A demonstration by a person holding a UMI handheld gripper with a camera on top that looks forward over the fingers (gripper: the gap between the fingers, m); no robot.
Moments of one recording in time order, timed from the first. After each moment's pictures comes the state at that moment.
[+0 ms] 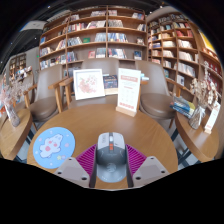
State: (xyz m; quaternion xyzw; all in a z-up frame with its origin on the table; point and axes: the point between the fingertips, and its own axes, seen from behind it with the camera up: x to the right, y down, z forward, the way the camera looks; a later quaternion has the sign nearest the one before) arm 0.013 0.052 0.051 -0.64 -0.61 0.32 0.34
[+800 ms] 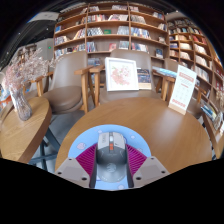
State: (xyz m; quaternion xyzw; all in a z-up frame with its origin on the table) arm -0.036 -0.174 -0.009 -0.61 -0.66 0.32 0.31
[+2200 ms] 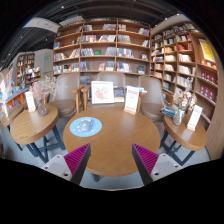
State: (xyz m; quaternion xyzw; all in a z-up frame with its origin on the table) arm 0.267 -0.023 0.147 -0.59 -0.62 0.35 0.38
